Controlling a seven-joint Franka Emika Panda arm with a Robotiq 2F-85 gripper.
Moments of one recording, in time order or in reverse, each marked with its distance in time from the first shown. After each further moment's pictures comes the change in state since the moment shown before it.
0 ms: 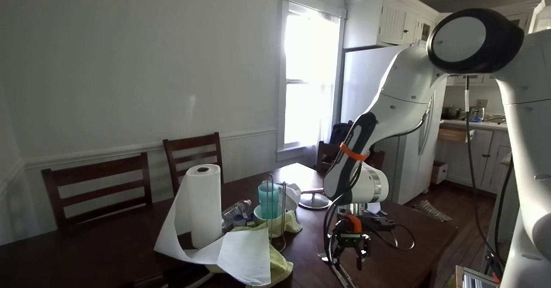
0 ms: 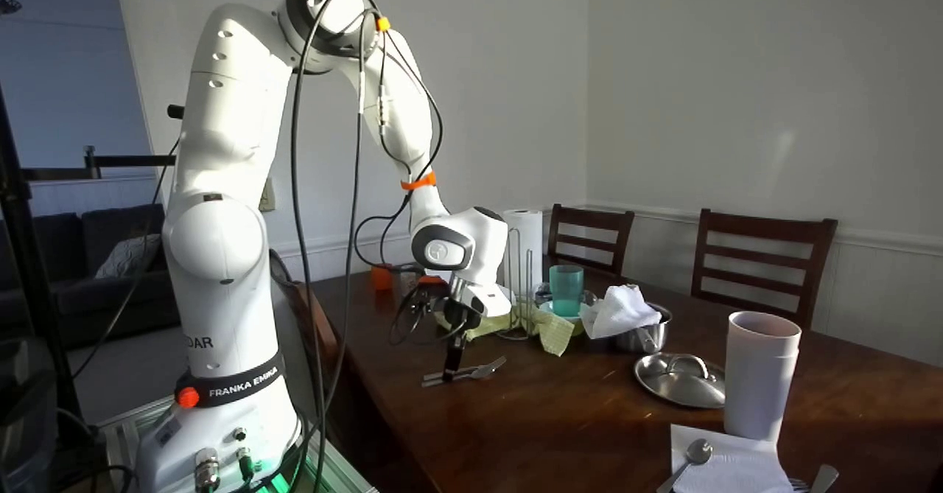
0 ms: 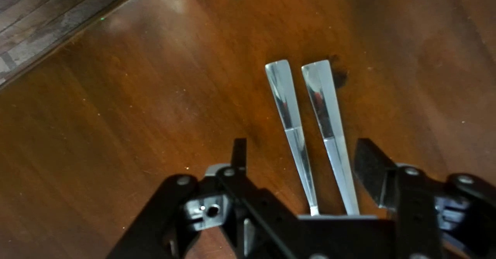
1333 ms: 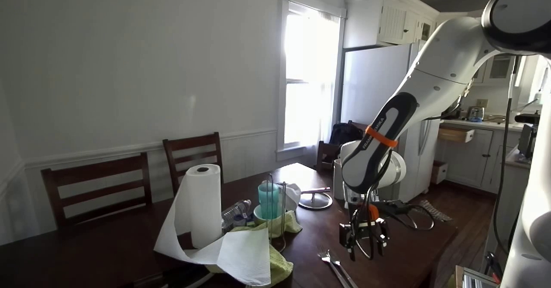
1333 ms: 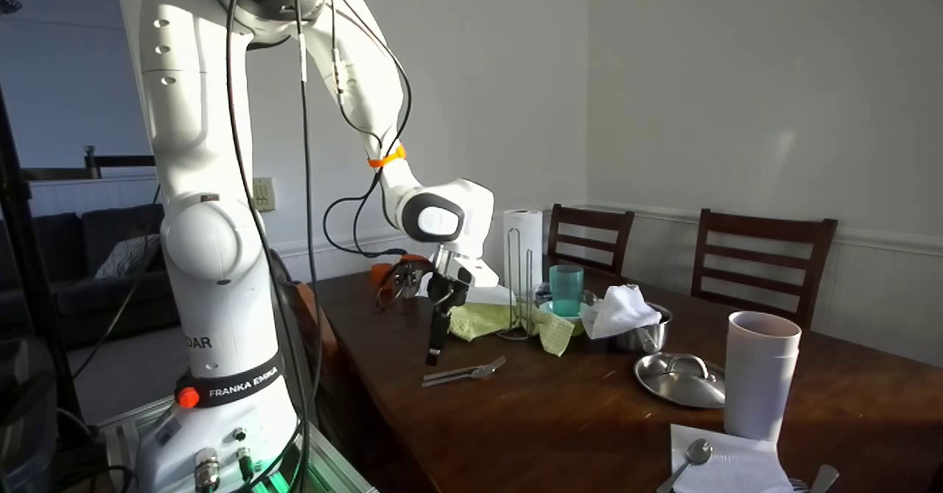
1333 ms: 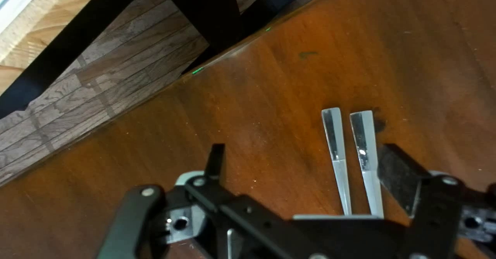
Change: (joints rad) arm -0.028 -0.247 -0.012 -0.118 -0.315 -0.176 0.190
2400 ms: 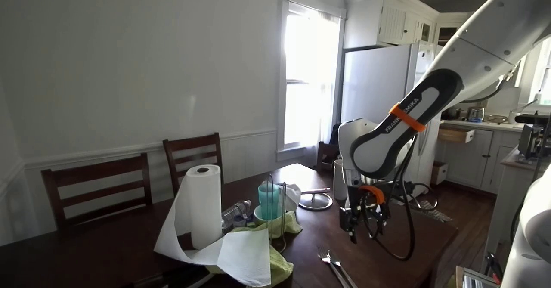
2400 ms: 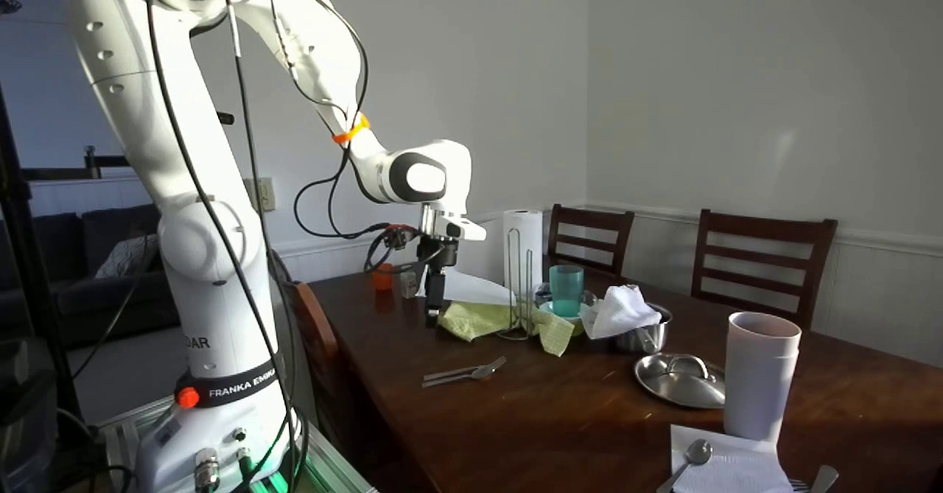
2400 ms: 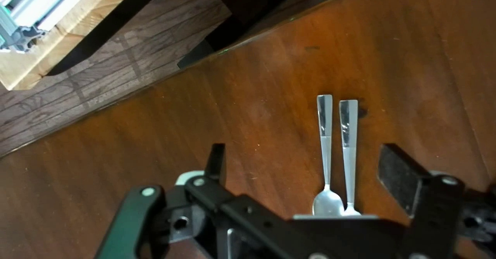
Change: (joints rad) arm -0.044 -0.247 0.117 -0.040 -0.165 -0.133 0.117
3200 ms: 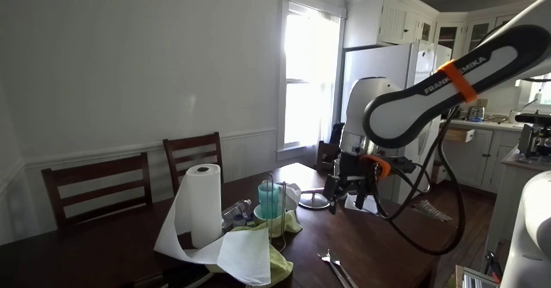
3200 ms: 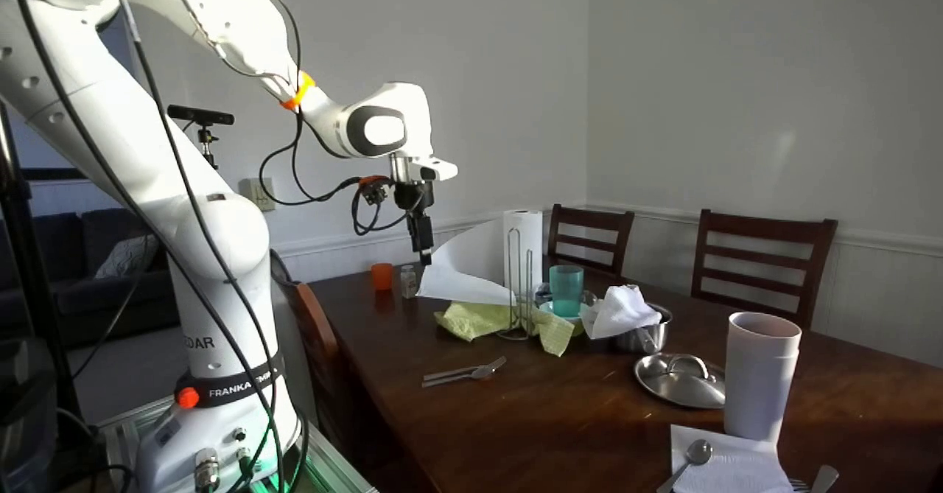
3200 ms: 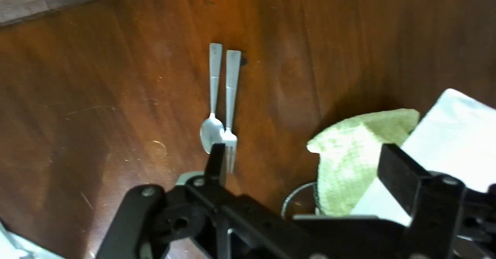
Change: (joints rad) arm 0.102 -0.347 0.085 -0.040 0.181 -0.004 -0.122
